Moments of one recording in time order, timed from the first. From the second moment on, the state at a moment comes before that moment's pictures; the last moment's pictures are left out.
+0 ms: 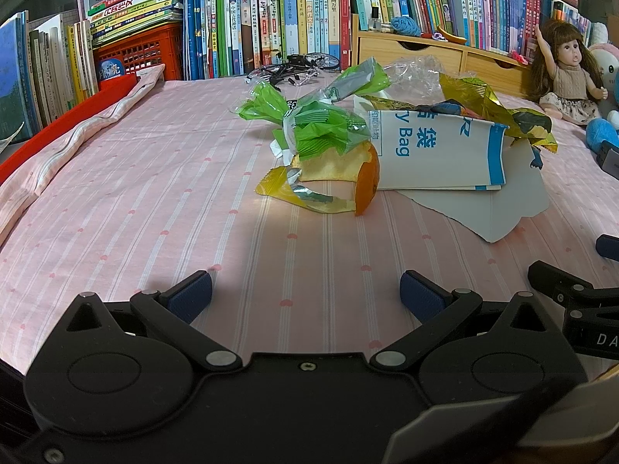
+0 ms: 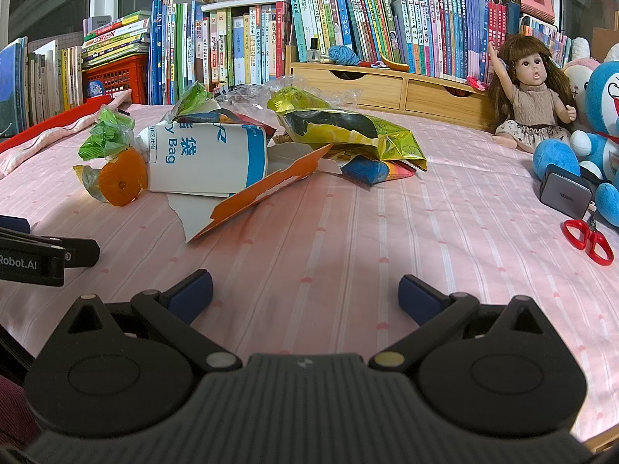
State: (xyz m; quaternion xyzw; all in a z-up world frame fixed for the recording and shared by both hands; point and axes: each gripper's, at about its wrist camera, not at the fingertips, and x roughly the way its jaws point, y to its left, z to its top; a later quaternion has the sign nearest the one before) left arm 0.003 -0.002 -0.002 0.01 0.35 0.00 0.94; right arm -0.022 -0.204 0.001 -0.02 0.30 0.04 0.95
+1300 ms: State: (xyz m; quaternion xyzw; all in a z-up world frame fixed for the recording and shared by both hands) left arm -0.004 0.004 -0.004 0.02 0.33 -0.02 0.94; right arm -0.023 -0.205 0.002 -0.02 0.30 0.04 0.95
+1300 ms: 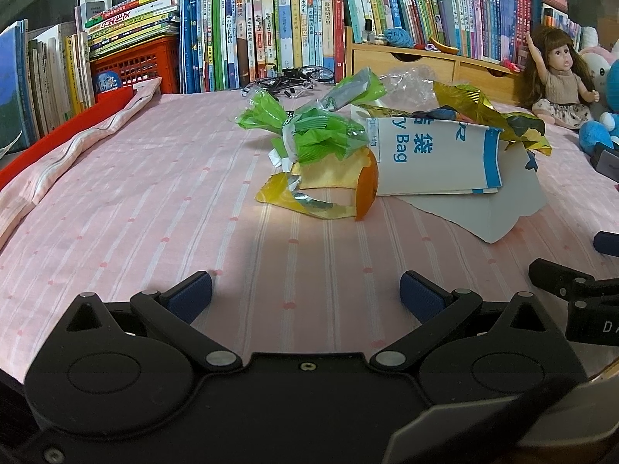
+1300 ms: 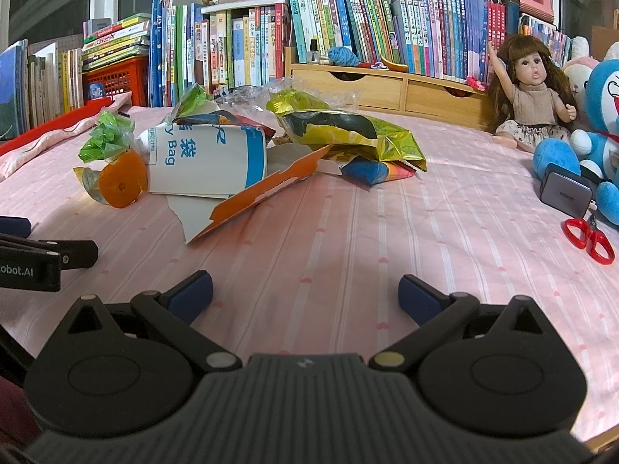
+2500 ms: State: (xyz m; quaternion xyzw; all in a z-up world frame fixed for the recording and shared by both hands) left arm 0.023 0.034 0.051 -0.12 0.27 -0.06 0.95; right arm 0.000 -0.206 0.037 0.06 0.26 0.10 0.96
